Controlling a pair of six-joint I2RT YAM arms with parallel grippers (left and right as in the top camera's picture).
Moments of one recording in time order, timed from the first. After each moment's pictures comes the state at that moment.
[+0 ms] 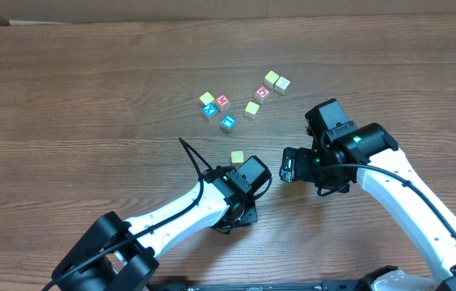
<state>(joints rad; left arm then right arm) -0.83 1.64 0.90 -0.74 0.10 -0.96 0.41 1.45 1.11 -1.06 -0.20 0.57</state>
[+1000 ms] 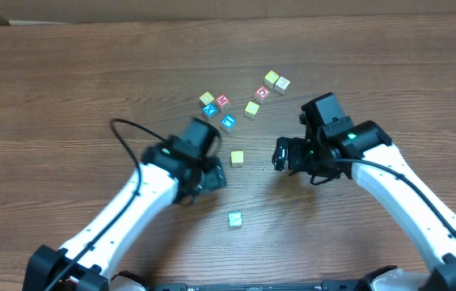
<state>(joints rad) -0.45 1.46 0.99 -0.89 0.04 -0.76 0.42 1.51 1.11 -0.89 -0.20 0.52</state>
